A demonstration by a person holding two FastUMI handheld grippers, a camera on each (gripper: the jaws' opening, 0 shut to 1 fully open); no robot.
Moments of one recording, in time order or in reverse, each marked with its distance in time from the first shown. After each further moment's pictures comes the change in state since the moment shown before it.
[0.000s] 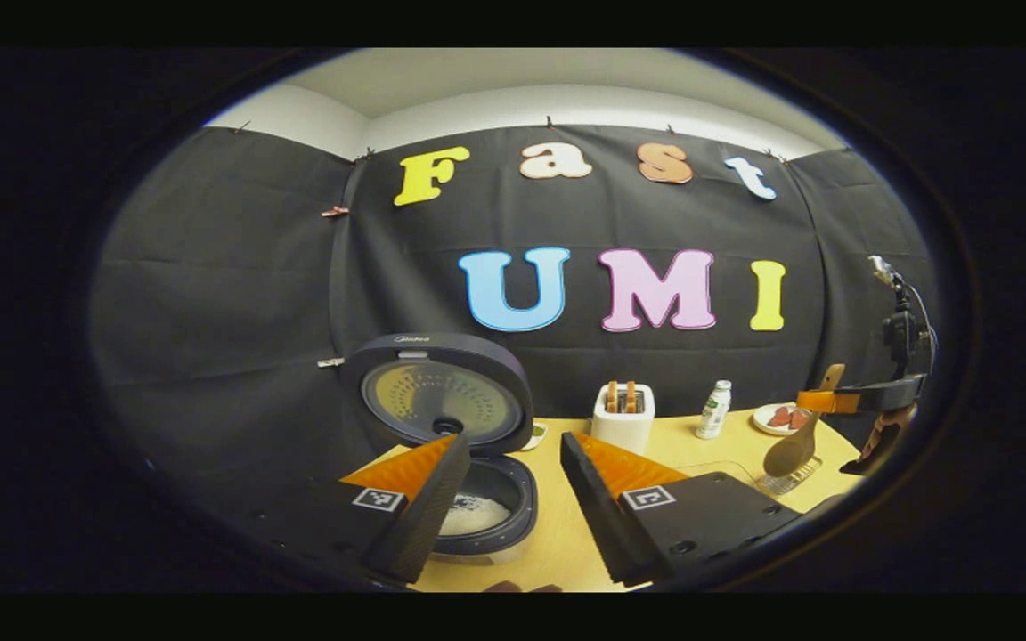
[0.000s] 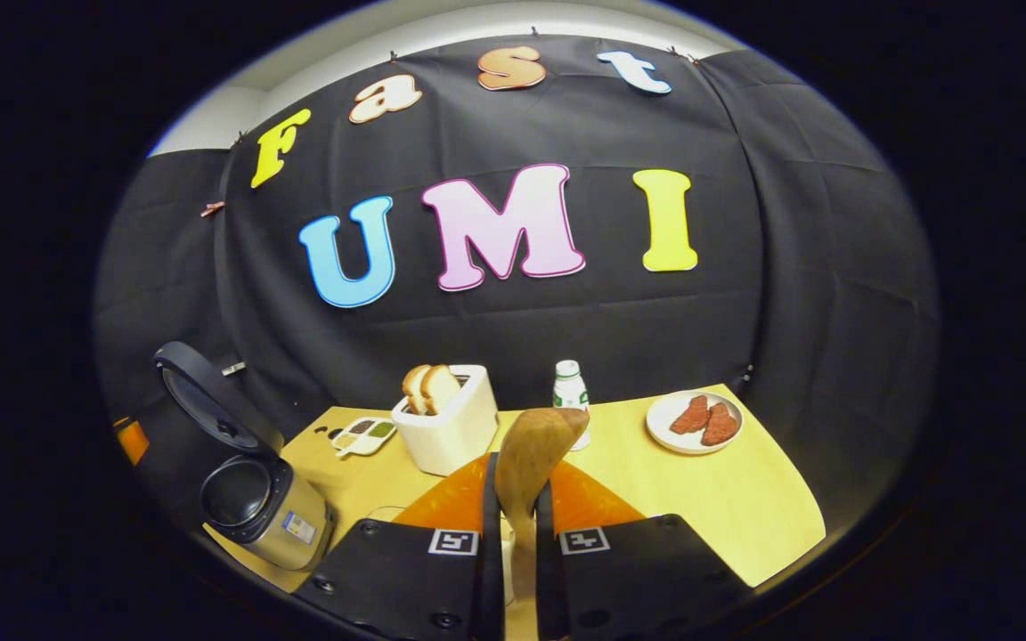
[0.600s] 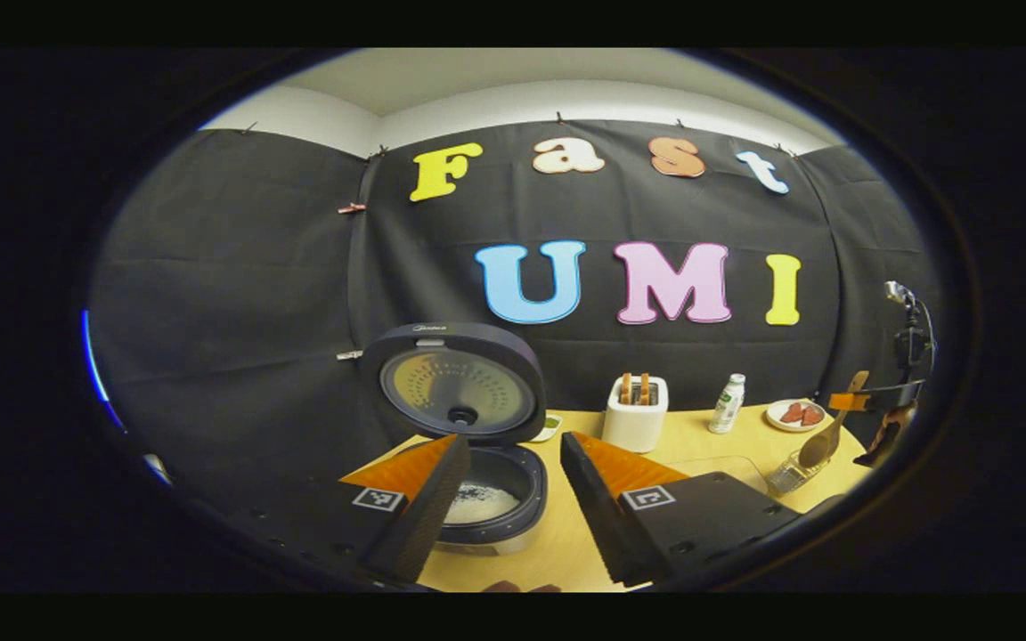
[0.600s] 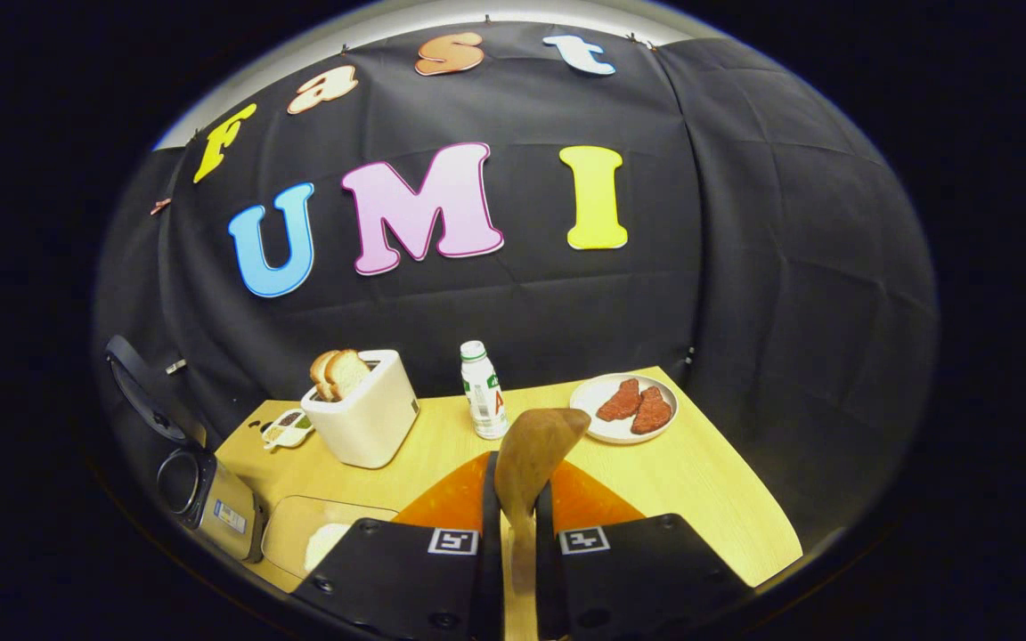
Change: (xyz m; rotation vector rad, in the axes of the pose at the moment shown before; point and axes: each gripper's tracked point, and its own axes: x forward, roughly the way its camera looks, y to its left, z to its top) left arm -0.015 0.003 -0.014 0.005 0.032 0.057; right arm 0.024 -0.095 -0.024 0.024 0.037 -0.168
